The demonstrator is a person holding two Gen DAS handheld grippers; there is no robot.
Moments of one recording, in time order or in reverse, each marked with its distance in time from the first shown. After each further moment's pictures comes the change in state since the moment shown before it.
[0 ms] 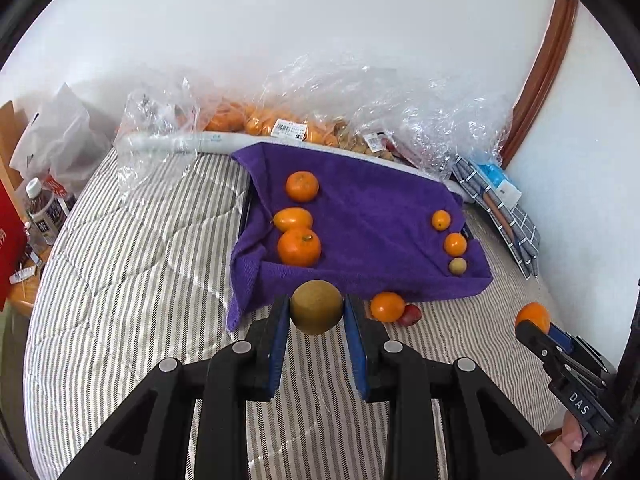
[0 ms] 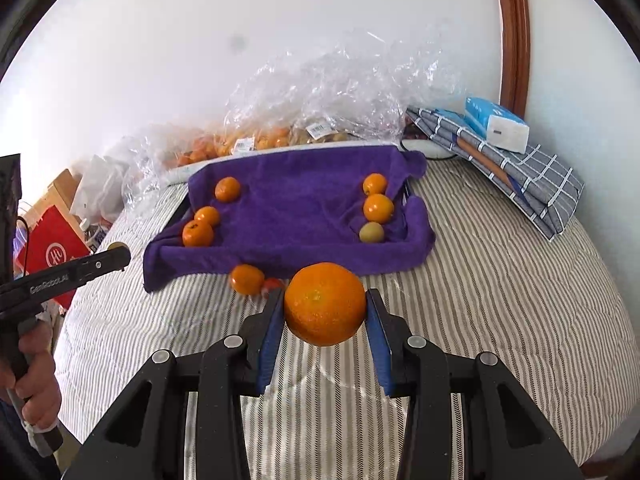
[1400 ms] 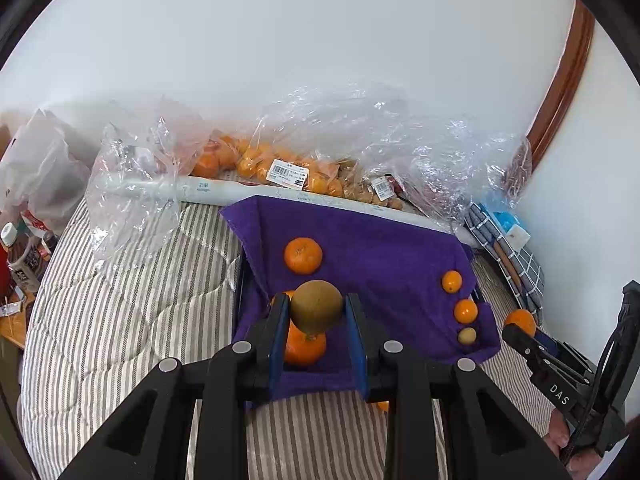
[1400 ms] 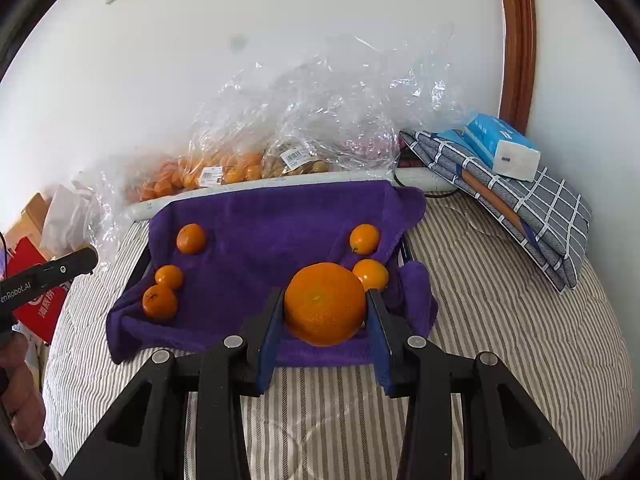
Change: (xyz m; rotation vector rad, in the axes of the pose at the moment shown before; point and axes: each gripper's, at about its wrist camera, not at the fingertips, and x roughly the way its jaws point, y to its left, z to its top) left arm 0.048 0.009 0.072 -0.025 -0.044 -0.024; right arm 0.062 -0.010 0.069 0.024 -0.004 -0.058
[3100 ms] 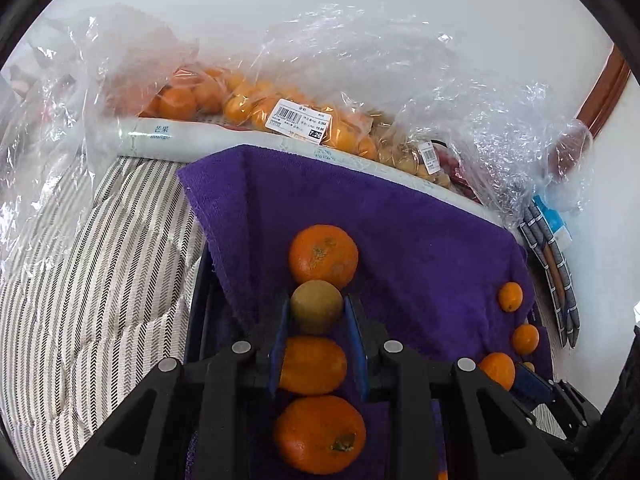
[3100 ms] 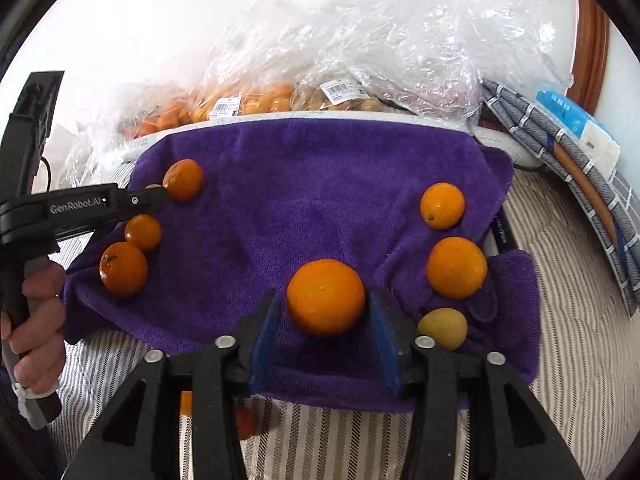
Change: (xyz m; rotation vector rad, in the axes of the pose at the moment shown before) left arm 0.123 0.019 0.011 -0.065 0.124 -0.016; right arm 0.095 0.029 -0.015 -0.119 0.123 0.058
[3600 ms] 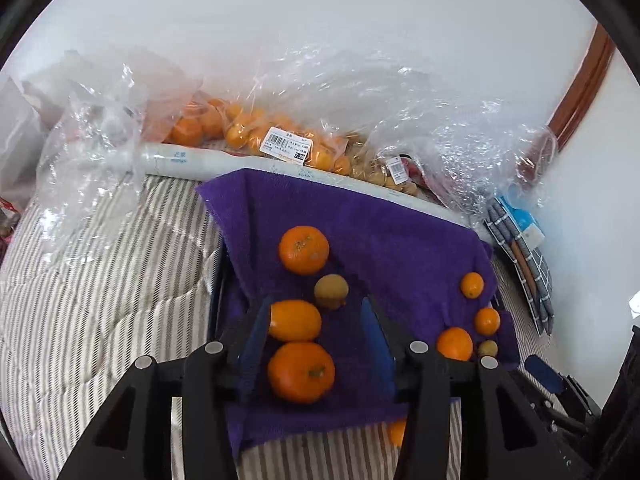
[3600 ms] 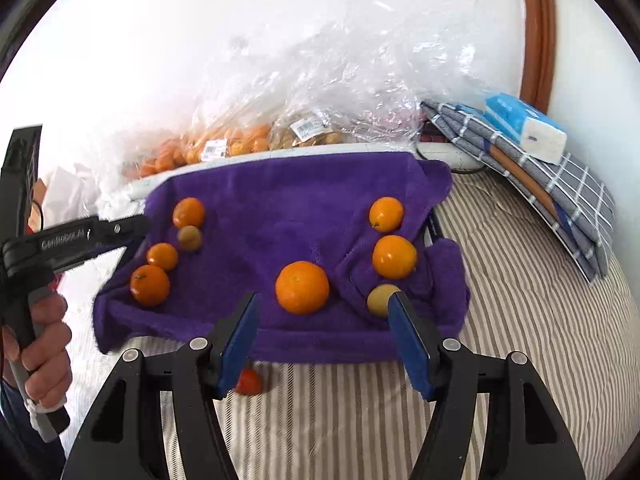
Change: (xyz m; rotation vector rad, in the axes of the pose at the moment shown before) left arm -0.065 -0.008 -0.012 0.028 -0.043 -0.021; right arm -0.071 -0.018 -0.013 0.121 -0.083 -0.028
